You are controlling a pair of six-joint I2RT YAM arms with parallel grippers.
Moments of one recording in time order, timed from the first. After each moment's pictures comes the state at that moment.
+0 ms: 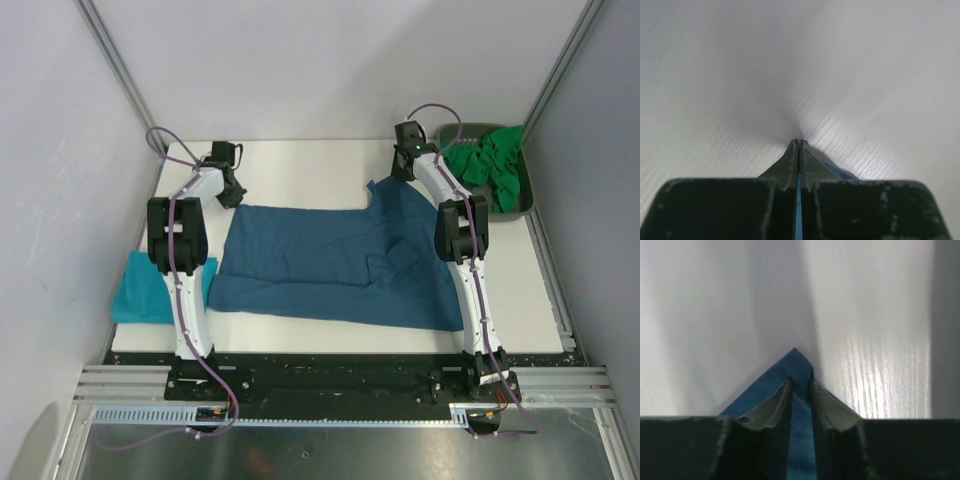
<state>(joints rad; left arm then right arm) -0.04 2.24 1.74 -0.56 -0.22 -0.65 0.23 2.62 2.39 -0.64 0.18 0.32</state>
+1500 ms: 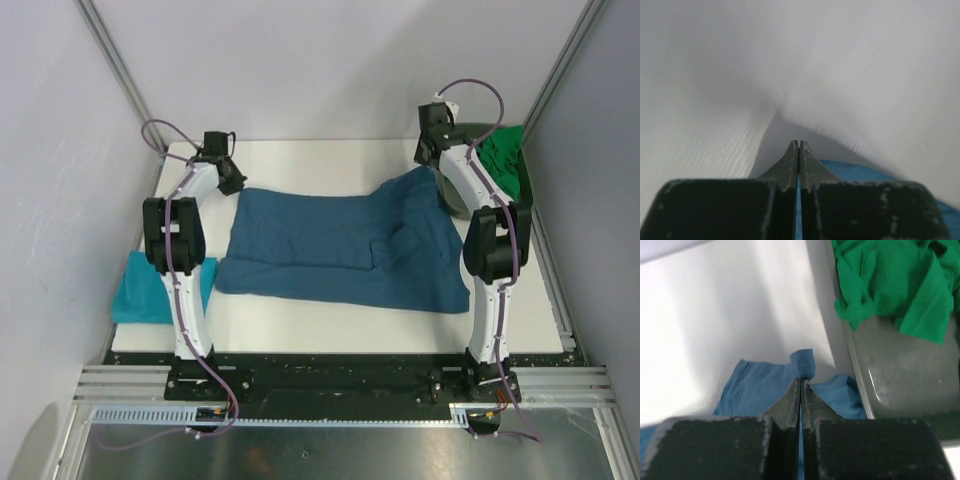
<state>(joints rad) -0.01 2.25 1.82 -0.49 -0.06 -0.60 0.20 2.19 2.06 -0.60 0.35 0.34</state>
